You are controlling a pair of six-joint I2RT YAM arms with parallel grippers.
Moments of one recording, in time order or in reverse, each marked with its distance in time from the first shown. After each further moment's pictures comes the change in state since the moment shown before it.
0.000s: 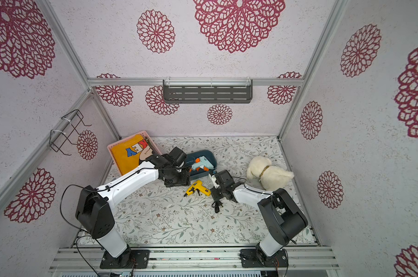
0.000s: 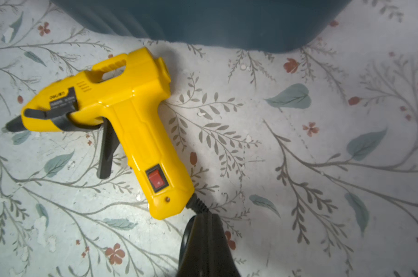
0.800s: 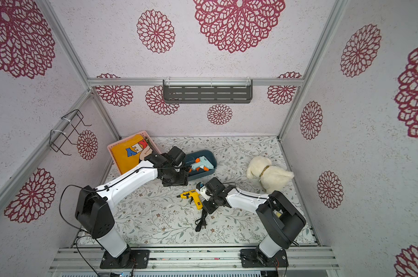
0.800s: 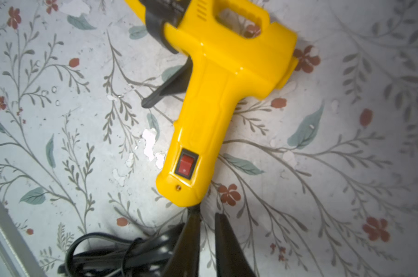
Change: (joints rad) left arm 0.022 0.000 0.014 -0.044 -0.035 0.024; right arm 0.168 -0.046 0.037 -0.215 -0.144 -0.087
